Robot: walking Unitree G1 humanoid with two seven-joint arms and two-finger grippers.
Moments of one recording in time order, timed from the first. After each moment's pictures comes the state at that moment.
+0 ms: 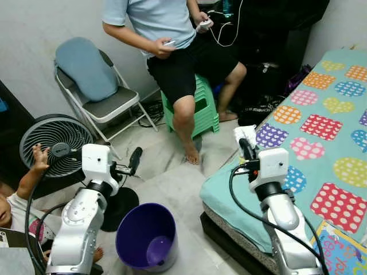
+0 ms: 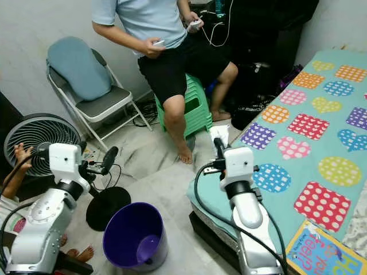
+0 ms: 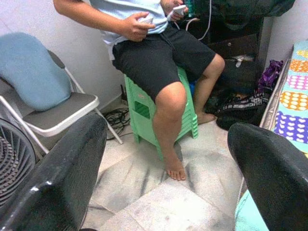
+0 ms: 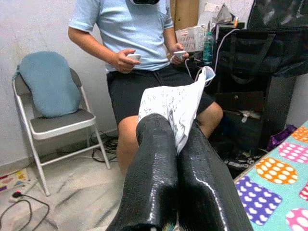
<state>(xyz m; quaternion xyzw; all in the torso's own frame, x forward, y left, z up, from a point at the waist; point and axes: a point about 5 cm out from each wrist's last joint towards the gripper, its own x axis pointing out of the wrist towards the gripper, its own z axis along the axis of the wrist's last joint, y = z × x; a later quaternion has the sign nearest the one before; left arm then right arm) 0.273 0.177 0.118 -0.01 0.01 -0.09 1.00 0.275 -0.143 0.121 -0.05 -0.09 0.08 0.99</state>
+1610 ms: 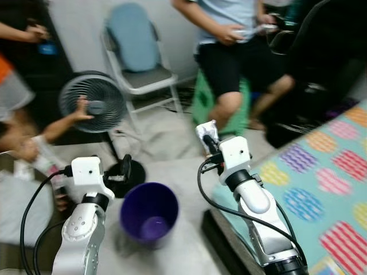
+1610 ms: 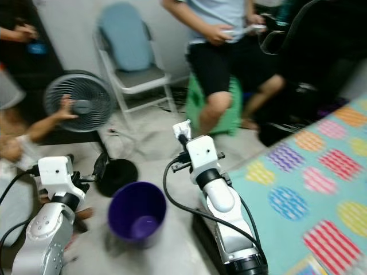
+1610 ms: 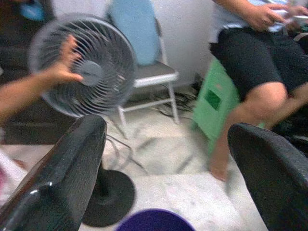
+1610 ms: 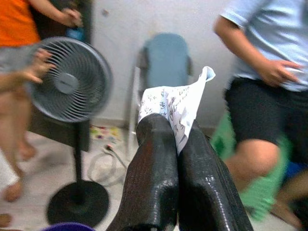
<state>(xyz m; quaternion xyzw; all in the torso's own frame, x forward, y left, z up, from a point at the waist) 0.255 0.179 0.104 -0.05 0.02 -0.01 1.00 0.289 -0.091 0.133 -0.08 -0.07 0.19 0.98</state>
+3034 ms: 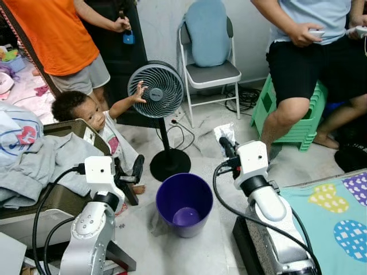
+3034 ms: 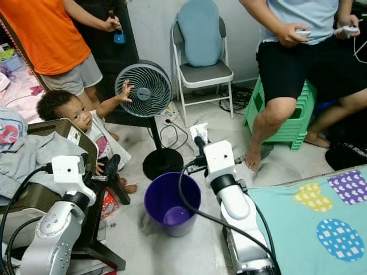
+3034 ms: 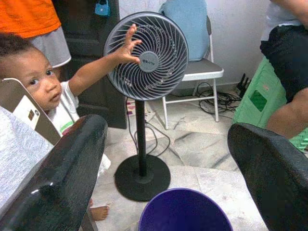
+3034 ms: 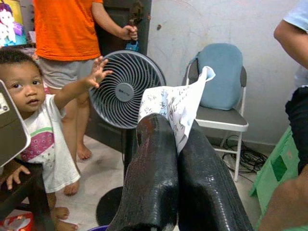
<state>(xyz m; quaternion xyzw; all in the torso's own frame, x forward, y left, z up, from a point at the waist) 0.256 0.164 0.104 -0.06 0.03 -0.06 1.00 0.278 -0.116 0.127 -0.07 -0.07 0.15 0.98</state>
